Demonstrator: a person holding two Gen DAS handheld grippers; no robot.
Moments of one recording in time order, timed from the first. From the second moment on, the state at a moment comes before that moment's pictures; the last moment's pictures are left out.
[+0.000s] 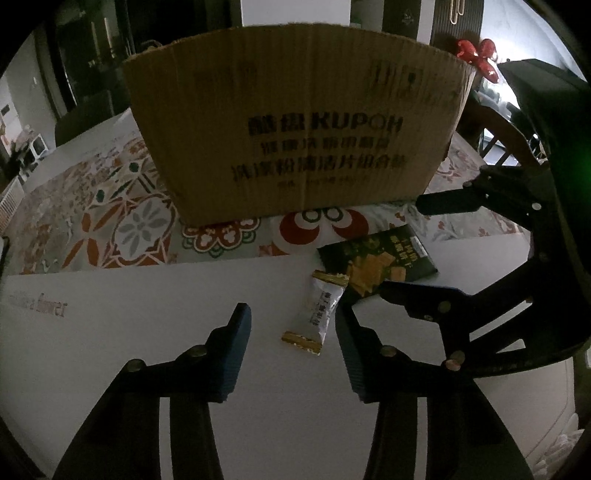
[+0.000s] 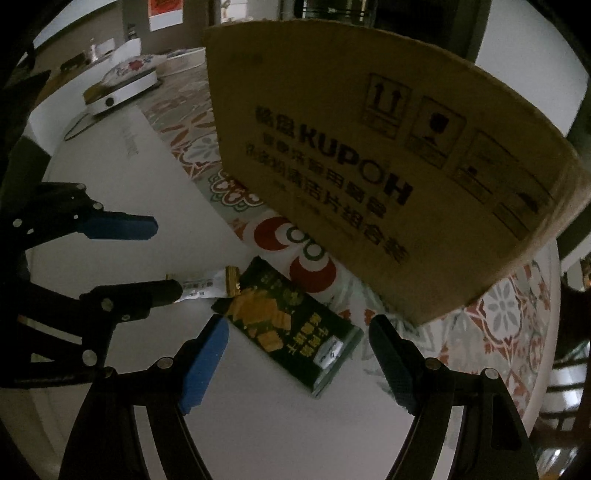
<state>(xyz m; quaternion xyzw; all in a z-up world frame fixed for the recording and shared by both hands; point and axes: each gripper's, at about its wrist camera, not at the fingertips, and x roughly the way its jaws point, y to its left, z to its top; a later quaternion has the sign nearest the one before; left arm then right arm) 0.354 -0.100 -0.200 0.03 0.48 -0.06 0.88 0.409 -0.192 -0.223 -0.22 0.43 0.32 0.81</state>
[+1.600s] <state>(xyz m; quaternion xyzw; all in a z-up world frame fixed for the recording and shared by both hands) 0.348 -0.095 -0.208 -0.03 0.50 -0.04 0.86 0.410 -0.185 -0.235 -0.23 0.45 0.33 0.80</state>
